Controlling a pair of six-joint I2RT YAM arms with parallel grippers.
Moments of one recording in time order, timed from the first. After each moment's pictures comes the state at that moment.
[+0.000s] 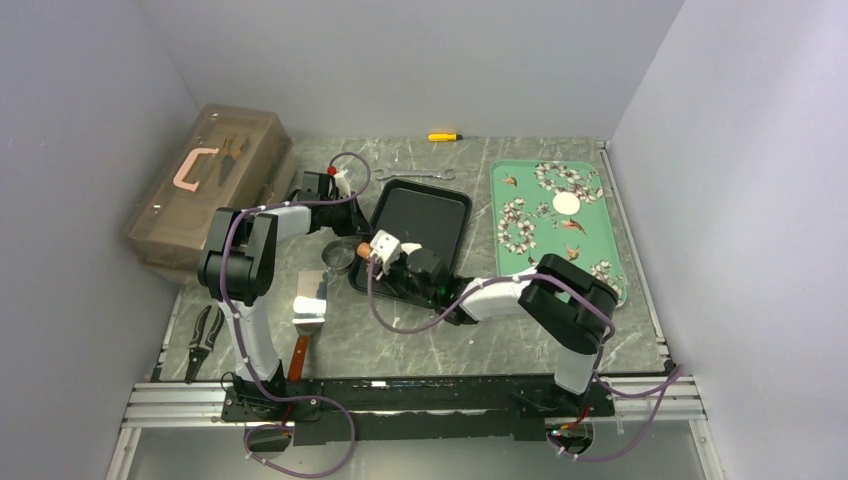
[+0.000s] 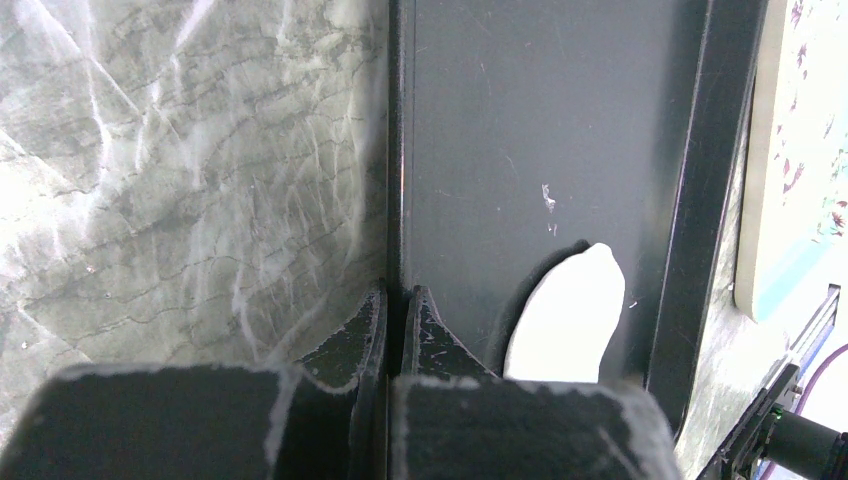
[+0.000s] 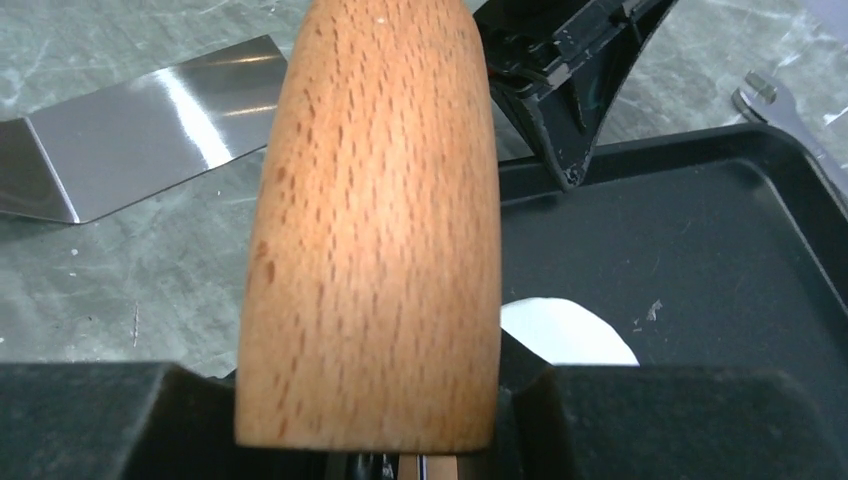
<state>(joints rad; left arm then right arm) -0.18 1.98 1.15 -0.01 0.55 -0.33 1.02 1.82 0.79 0.76 0.08 -0.20</state>
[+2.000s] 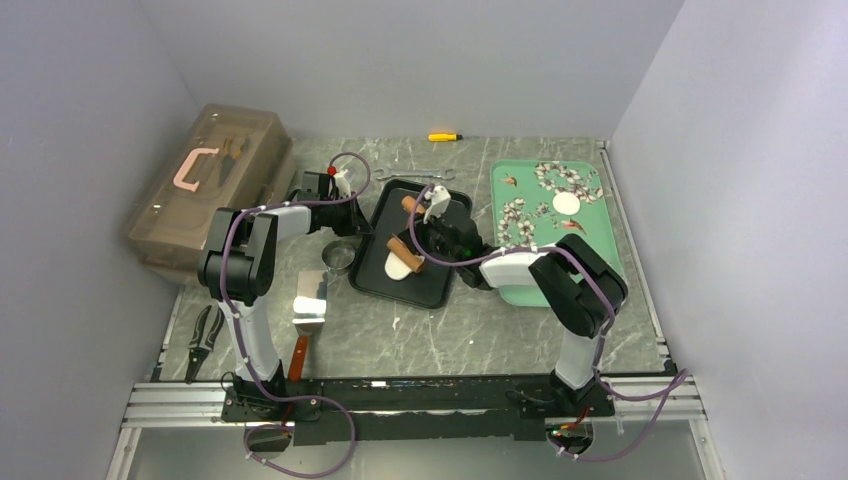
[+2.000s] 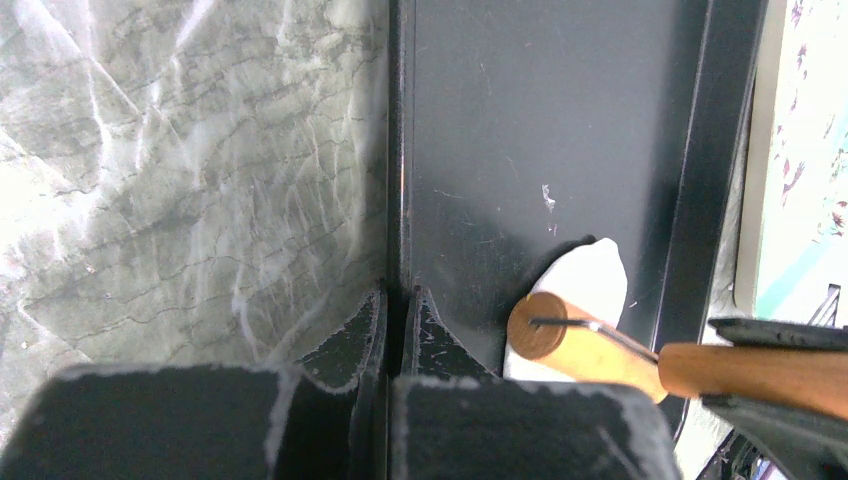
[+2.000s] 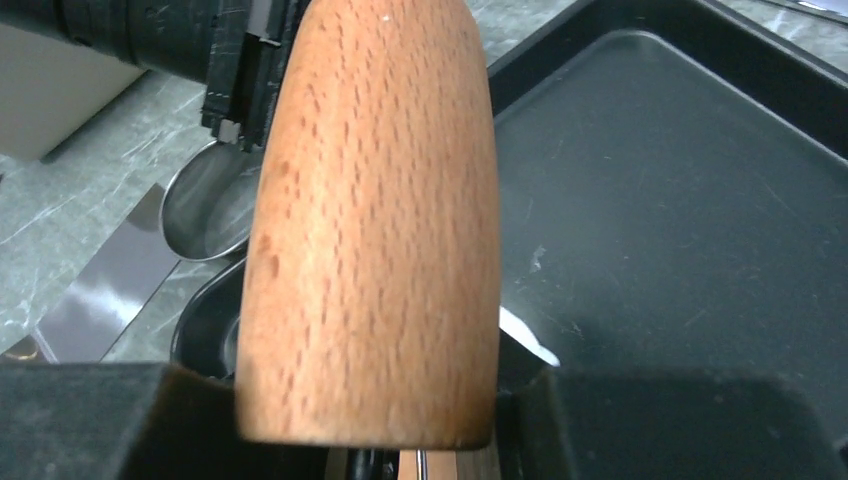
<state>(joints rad) -0.18 1.98 1.15 -0.01 0.55 -0.33 0.70 1.83 0.87 0.66 -0.11 0.28</state>
